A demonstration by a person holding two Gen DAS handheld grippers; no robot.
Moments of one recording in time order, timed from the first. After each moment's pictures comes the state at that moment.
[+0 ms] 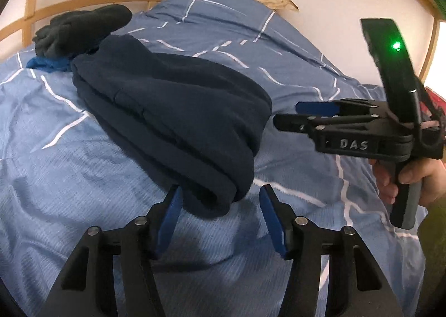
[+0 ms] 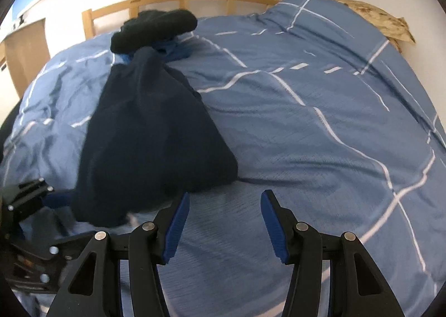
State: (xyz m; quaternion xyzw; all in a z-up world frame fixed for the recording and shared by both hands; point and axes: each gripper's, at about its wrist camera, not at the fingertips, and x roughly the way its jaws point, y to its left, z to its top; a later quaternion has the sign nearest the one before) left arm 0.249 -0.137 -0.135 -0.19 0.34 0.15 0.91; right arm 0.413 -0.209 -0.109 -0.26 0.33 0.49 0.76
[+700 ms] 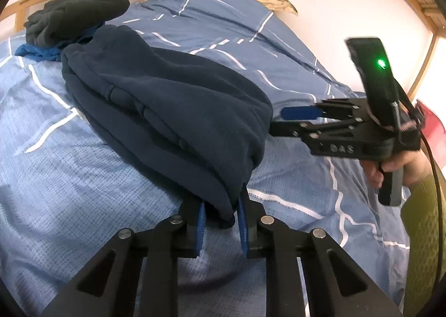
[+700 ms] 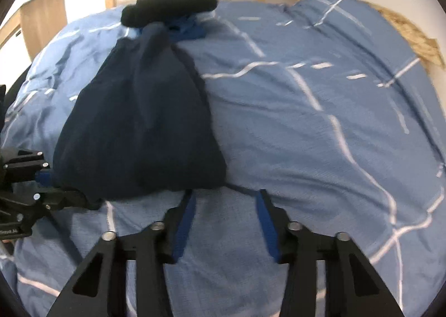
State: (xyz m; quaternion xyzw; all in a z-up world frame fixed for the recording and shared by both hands) left arm 0.250 -0.117 -0.140 -0.23 0.34 0.11 0.91; right arm 0.436 -0.185 -0.116 -0.33 0.34 0.53 0.70
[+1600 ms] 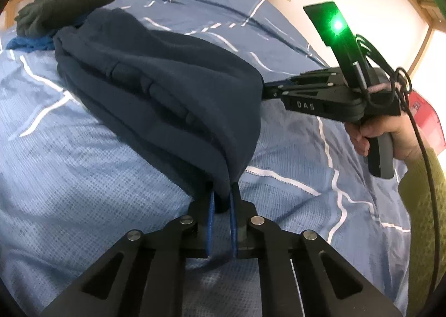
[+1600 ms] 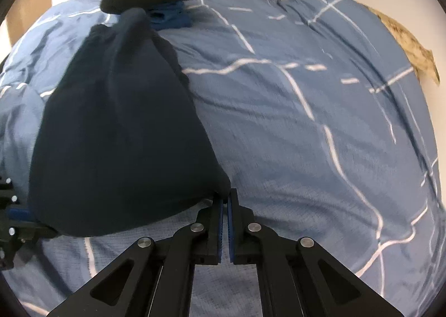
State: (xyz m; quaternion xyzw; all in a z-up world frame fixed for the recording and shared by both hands) left arm 0.246 -0.118 -0.150 -0.23 0.37 0.08 0.89; right arm 0.439 -0.160 -0.124 -0.38 0.34 0.47 0.72
